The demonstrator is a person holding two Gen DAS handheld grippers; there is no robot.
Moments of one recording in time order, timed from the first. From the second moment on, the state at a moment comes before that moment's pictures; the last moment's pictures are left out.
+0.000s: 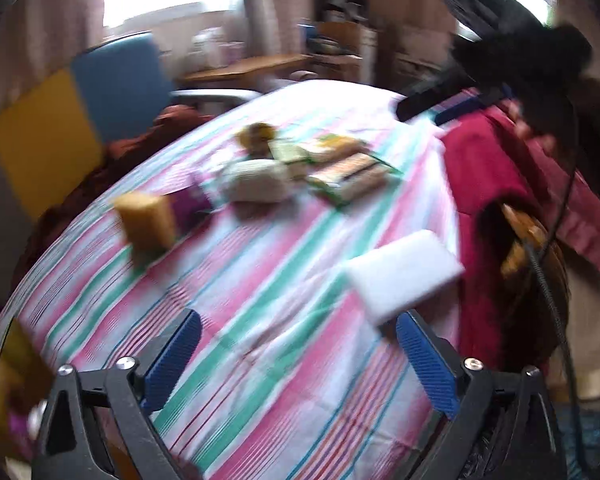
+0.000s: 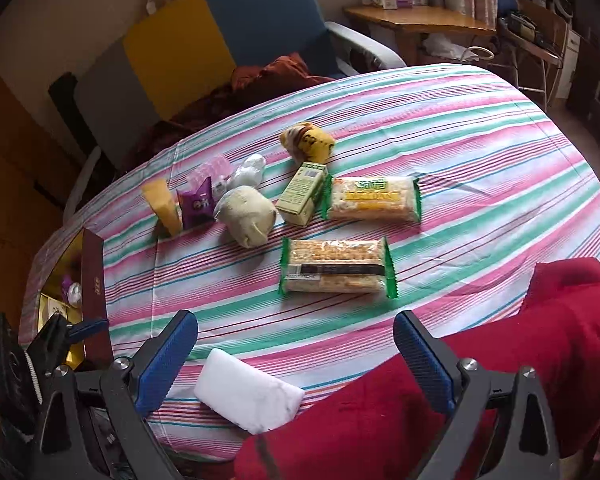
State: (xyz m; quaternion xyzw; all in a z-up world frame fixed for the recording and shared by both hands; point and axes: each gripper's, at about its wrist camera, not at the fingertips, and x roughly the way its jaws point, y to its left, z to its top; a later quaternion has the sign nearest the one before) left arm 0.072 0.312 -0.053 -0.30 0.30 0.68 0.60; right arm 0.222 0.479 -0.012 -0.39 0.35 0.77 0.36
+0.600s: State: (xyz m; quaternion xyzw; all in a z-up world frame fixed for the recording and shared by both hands) left arm 0.141 0.395 -0.081 -0.18 0.46 0.49 0.72; right arm 0.253 0.494 -0.022 -0.37 0.38 0.76 0.38
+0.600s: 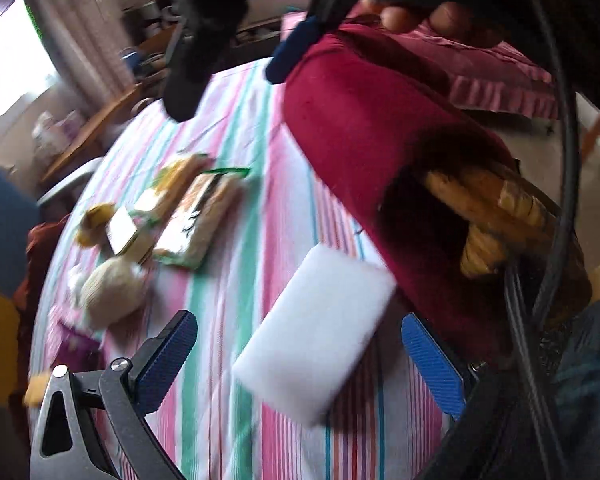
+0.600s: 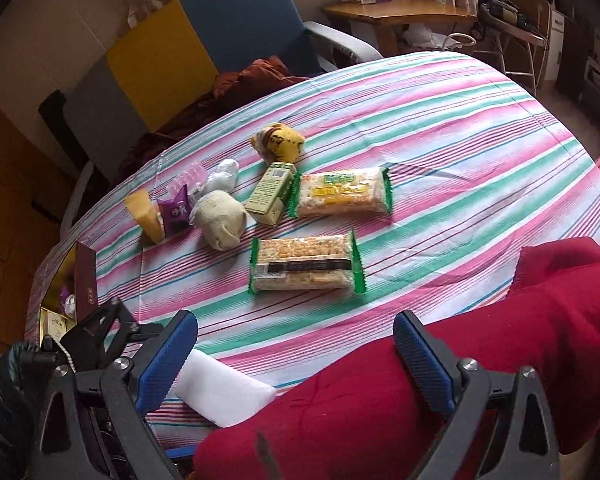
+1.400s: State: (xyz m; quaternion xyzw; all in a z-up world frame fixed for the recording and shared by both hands) left arm 0.057 0.352 -0.103 -0.41 0.22 0.64 0.61; right arm 0.170 0.506 -0.047 -0.54 0.16 0.77 0.28
